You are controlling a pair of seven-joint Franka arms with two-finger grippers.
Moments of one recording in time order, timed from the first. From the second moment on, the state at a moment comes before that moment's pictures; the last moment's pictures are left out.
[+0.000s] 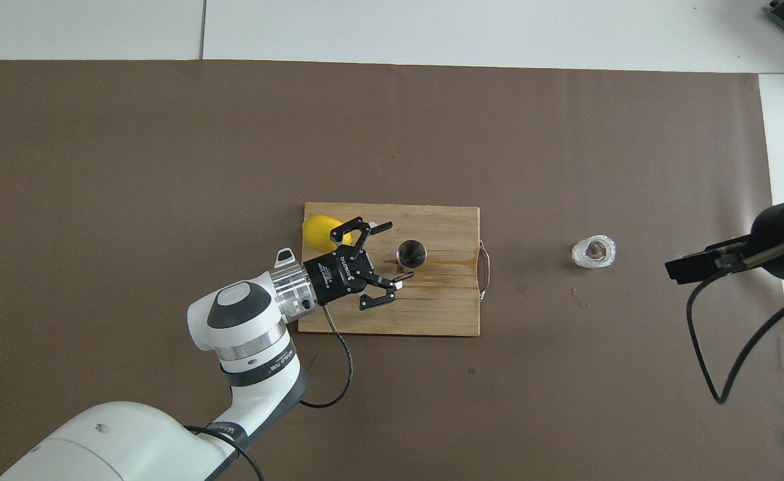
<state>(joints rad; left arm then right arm) -0.41 0.32 -0.13 -2.19 -2.19 2.22 -0.54 0.00 -0.16 0.02 -1.86 0.03 1.68 -0.34</state>
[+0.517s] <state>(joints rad) -0.32 0.24 -0.12 -2.19 -1.86 2.22 -0.79 0.00 -0.19 0.02 -1.98 0.08 1.76 -0.76</state>
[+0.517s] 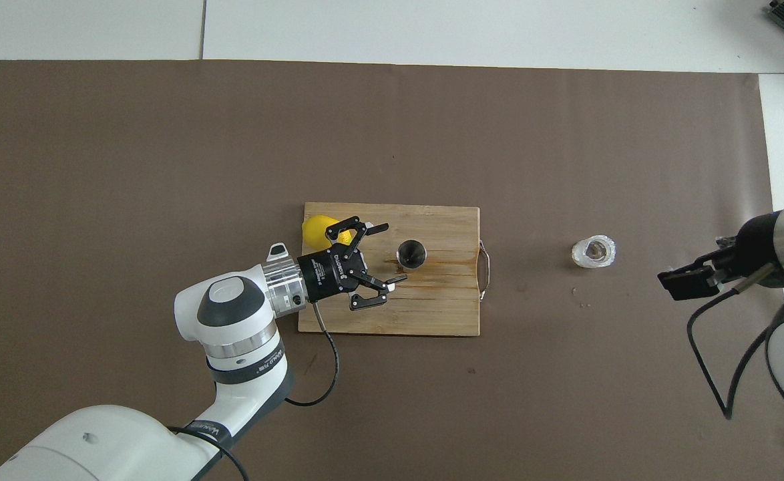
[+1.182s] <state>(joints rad) -0.14 0.11 -0.11 -2.11 -1.14 2.09 -1.11 -0.11 -0.07 0.01 -2.05 0.23 1.96 -1.40</state>
